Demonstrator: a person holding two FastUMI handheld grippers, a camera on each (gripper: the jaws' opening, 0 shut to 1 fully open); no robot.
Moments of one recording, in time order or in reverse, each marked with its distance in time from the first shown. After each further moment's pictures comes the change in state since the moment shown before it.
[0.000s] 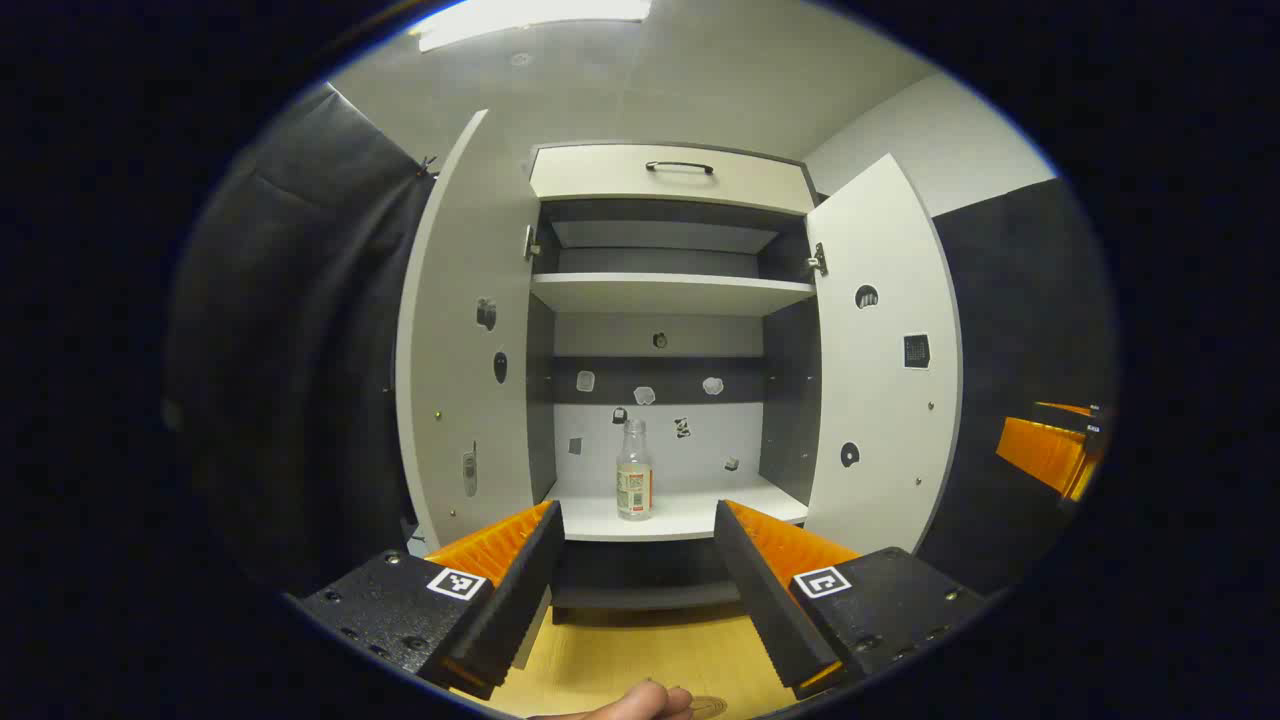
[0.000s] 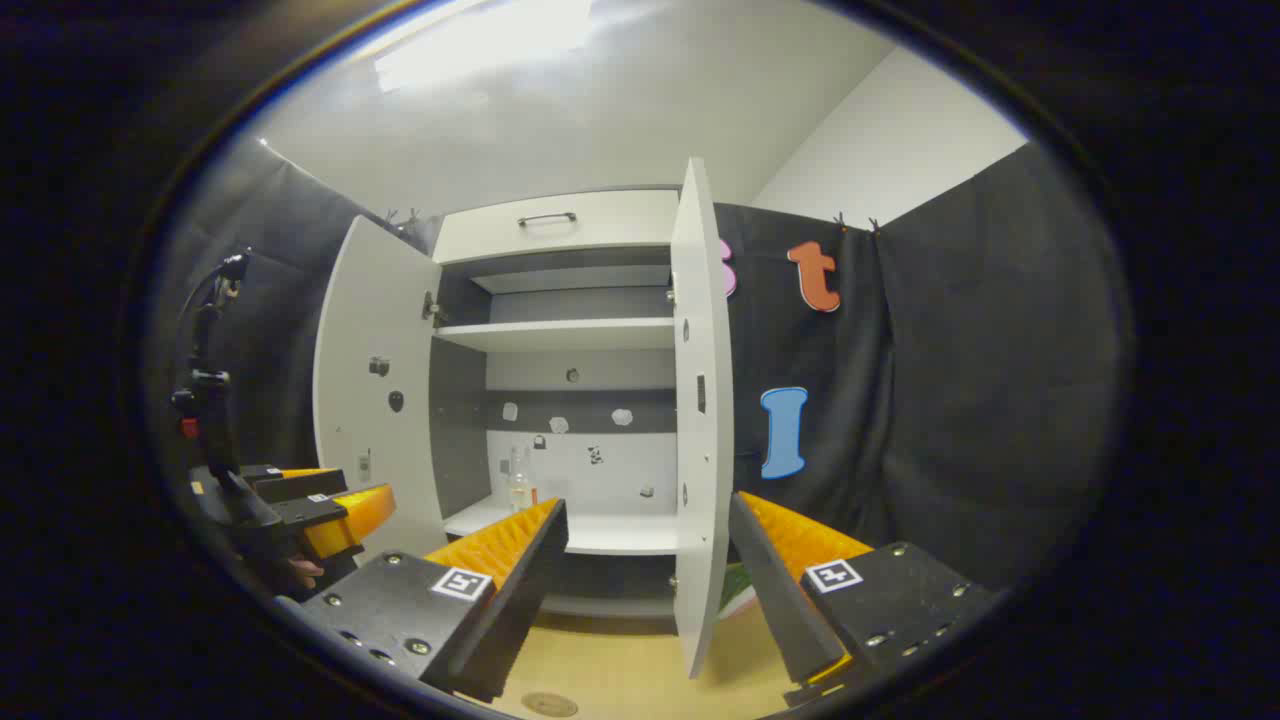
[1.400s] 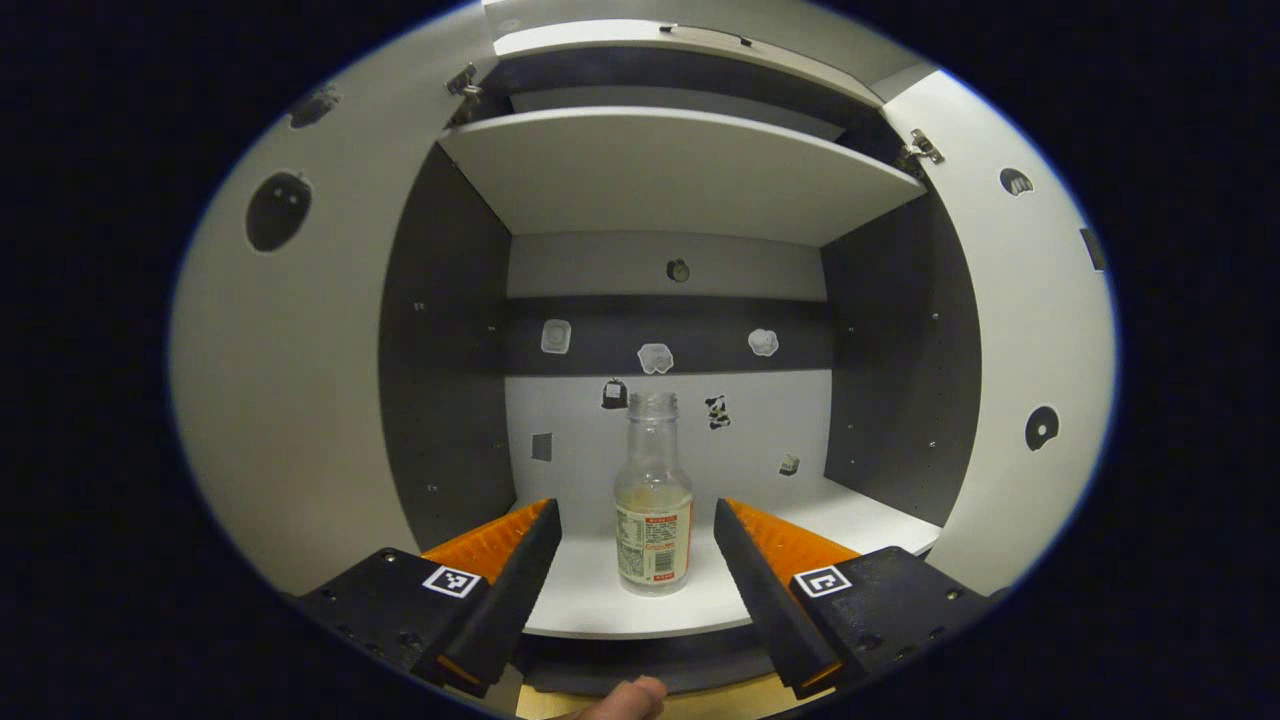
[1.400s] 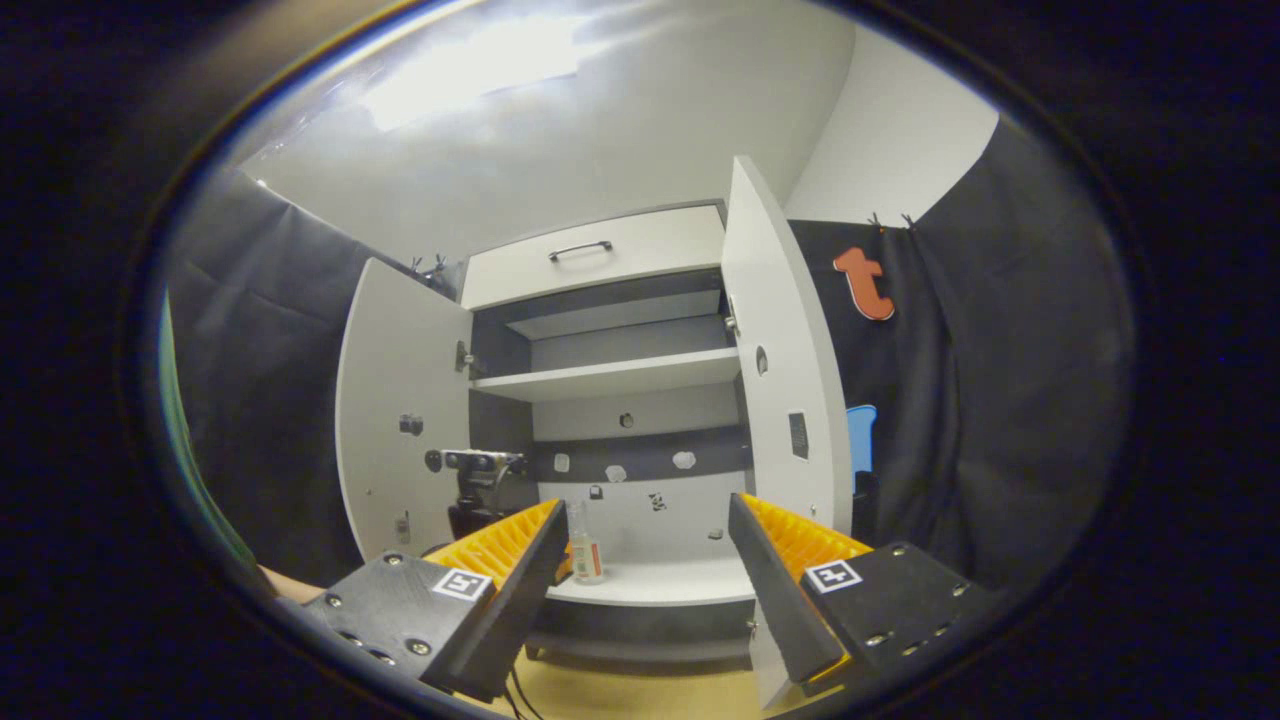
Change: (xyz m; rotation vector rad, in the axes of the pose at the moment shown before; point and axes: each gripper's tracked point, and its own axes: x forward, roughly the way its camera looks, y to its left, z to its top) left arm 0.296 0.027 -0.095 0.009 0.043 -0.054; right arm 0.054 0.069 0.020 0.097 -0.109 0.155
